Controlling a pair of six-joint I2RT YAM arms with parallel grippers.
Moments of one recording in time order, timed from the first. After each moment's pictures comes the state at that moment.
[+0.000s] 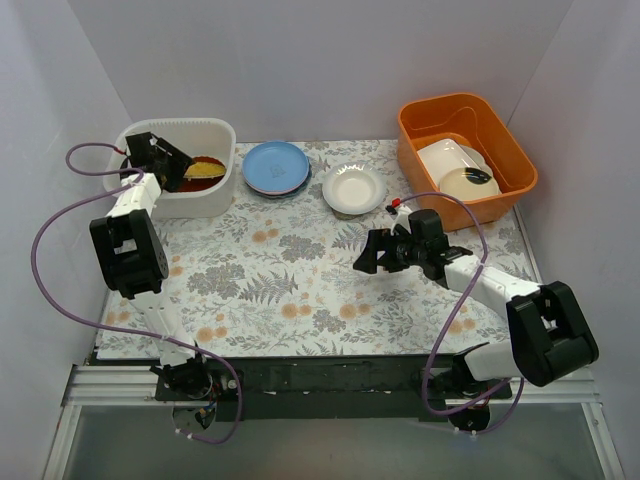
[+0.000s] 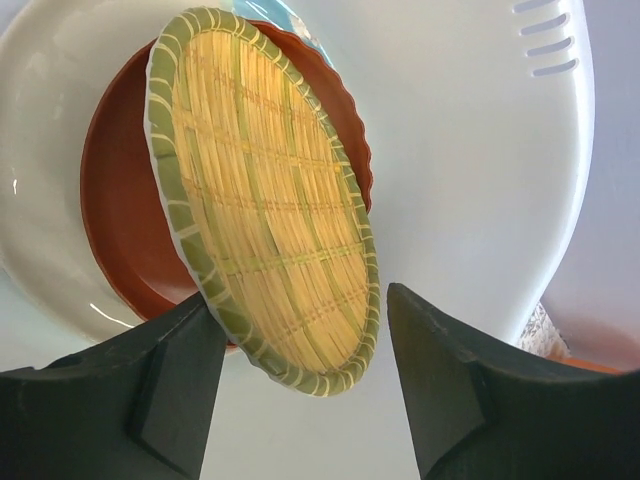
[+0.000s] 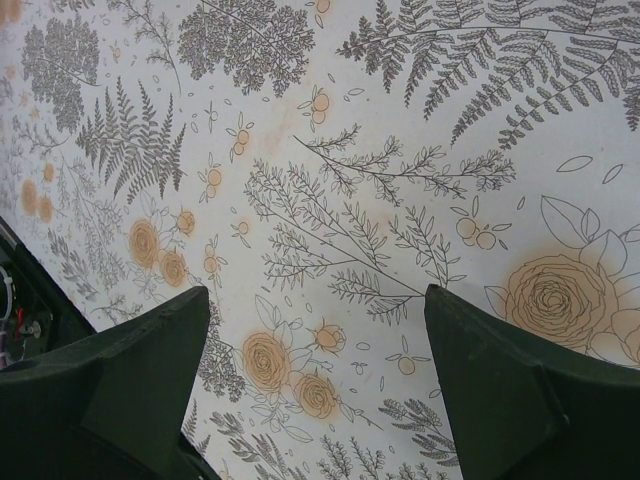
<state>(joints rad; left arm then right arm) 0.24 2.00 1.57 -0.23 0.16 -0.78 0.43 1.35 0.65 0.02 -0.46 0.38</state>
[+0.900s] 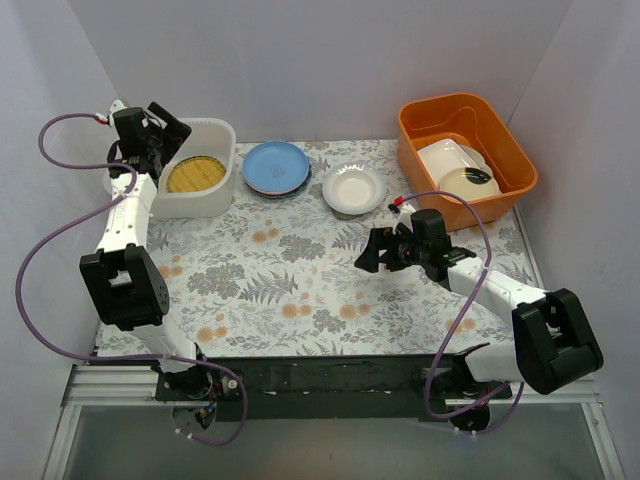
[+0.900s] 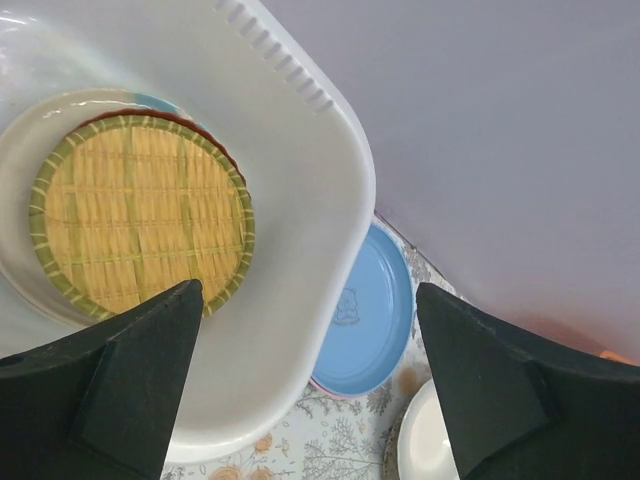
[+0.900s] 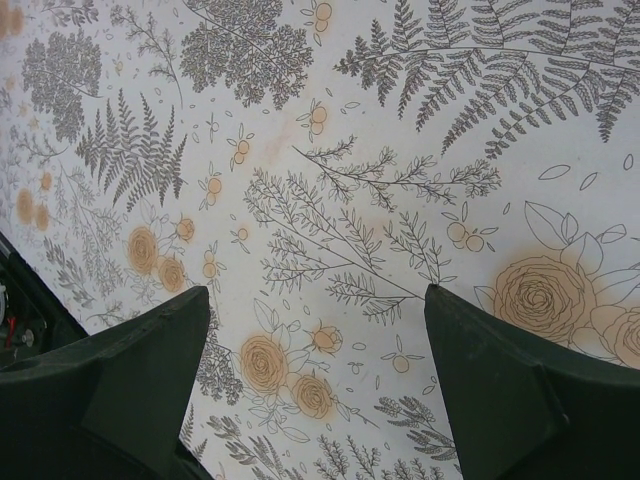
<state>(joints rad) 0.18 1.70 1.57 -0.26 0.04 -0.73 0.43 1.31 0.64 0.01 -0.43 0.37</state>
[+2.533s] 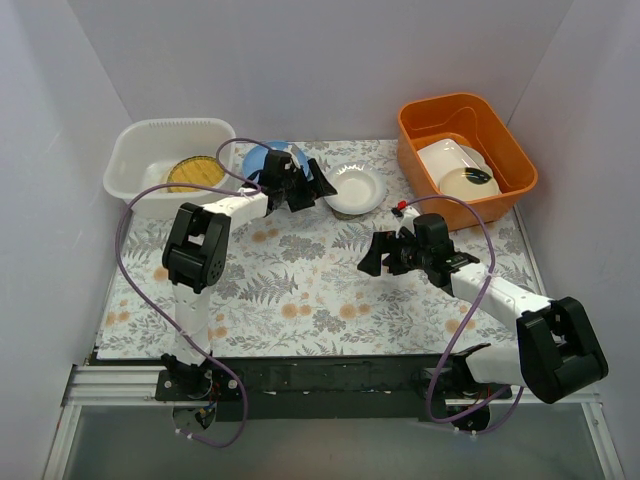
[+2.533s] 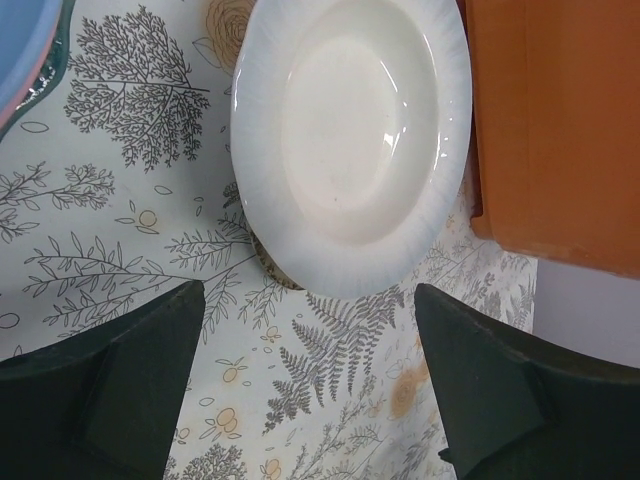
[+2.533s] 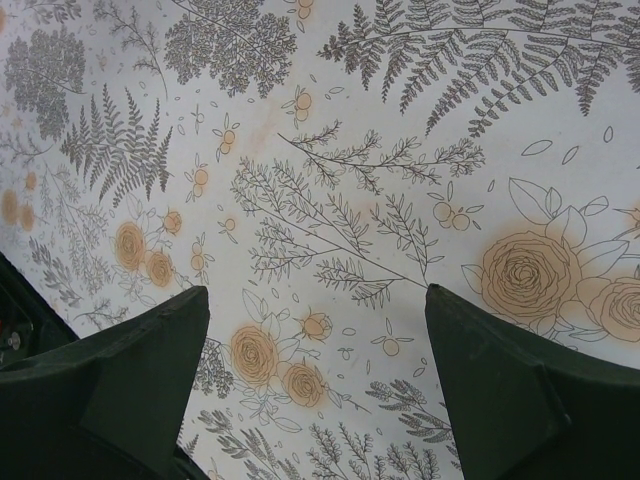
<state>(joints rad) -0.40 2.11 1.49 0.02 0.35 -0.75 0.43 1.27 0.60 0.01 -0.40 0.37</state>
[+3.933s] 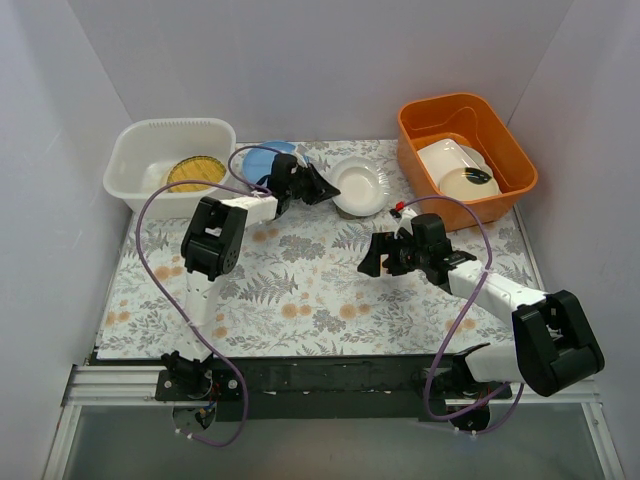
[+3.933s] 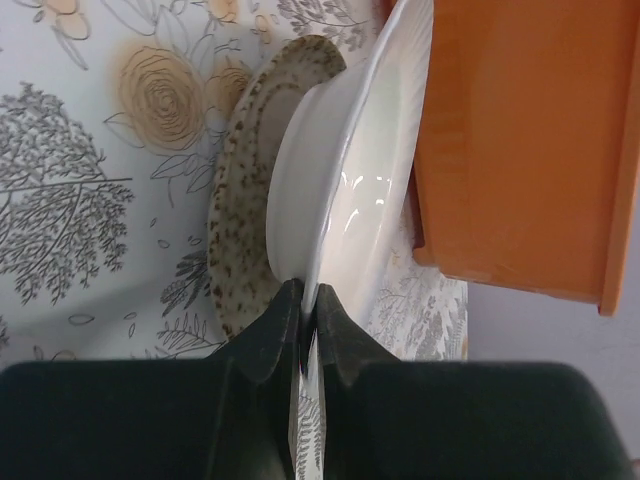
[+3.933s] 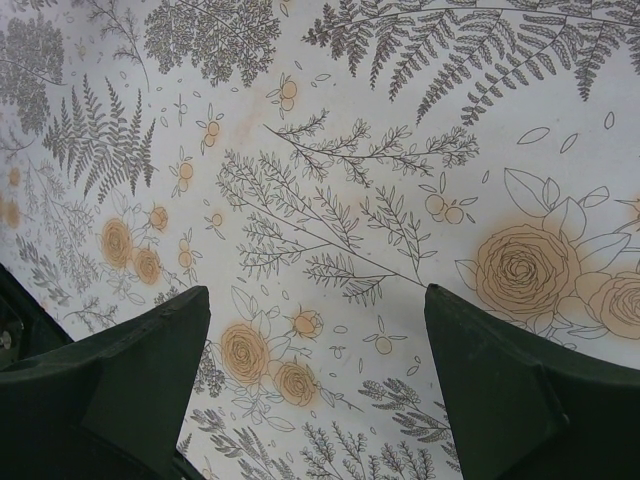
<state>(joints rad) -0.40 2.32 1.57 0.30 0.49 -0.93 0.43 1.30 0.61 -0.01 -0.40 0.36</state>
